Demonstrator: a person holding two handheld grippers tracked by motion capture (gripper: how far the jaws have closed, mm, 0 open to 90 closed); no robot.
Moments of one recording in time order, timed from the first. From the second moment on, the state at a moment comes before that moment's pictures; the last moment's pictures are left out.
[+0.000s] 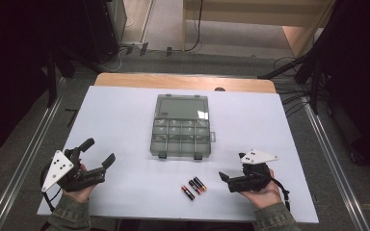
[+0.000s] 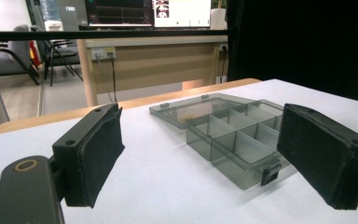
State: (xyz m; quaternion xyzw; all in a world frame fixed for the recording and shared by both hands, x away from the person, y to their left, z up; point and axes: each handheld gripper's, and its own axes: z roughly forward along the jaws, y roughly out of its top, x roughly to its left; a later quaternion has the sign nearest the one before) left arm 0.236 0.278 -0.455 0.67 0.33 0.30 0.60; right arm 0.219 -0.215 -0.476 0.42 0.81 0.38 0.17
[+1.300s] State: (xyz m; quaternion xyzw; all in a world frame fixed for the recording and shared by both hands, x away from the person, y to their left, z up) left arm 0.236 0.277 -0.455 0.68 0.32 0.29 0.59; right arm 0.239 -0.141 -0.479 0.38 0.89 0.25 0.08
